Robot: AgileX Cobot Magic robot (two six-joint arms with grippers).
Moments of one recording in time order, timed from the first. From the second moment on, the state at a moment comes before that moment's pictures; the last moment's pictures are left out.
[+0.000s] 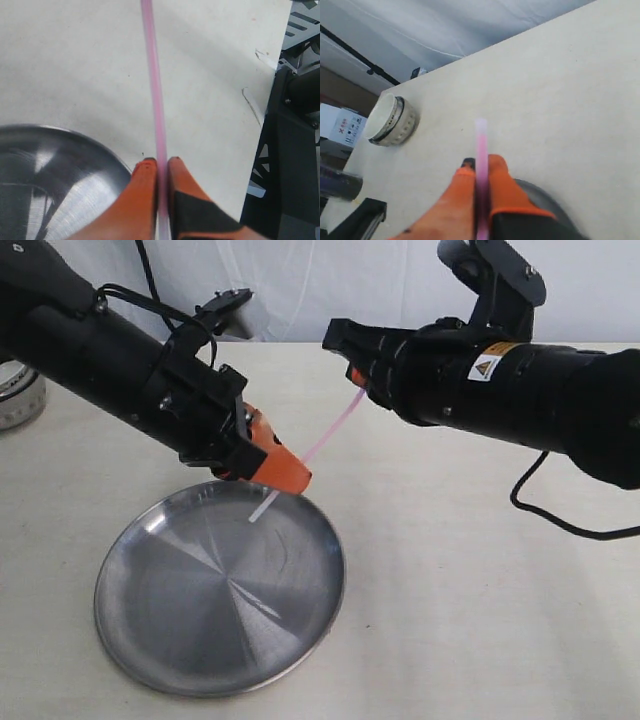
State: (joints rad) left arm -0.33 1.60 -1.09 -0.98 0.99 1.00; right arm 0.69 1.40 -0.78 0.37 -0.09 0.33
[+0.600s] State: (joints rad) left arm -0.33 1.70 -1.20 -1.02 1.06 0.92; right arm 0.68 1.40 -0.78 0.00 0.28 0.25
